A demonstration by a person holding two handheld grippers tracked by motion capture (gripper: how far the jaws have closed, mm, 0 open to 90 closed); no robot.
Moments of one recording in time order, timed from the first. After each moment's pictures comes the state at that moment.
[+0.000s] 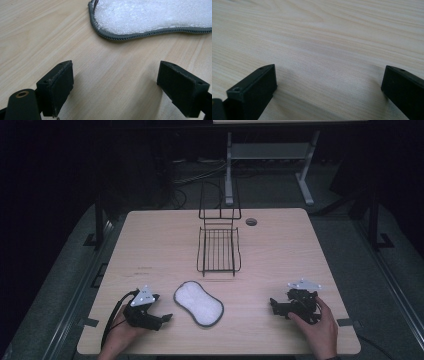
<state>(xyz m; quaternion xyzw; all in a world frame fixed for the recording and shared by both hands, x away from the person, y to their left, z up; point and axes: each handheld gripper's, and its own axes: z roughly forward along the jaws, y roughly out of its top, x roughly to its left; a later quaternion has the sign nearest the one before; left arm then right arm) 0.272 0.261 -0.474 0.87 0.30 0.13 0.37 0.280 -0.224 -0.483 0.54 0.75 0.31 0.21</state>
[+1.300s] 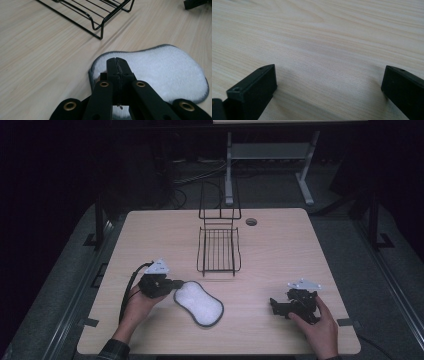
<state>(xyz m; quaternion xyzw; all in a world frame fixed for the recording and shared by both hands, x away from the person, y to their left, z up) 0.336 0.214 -0.429 0.87 0.28 0.08 0.40 0.280 -0.224 -0.483 0.54 0.75 0.31 0.21</state>
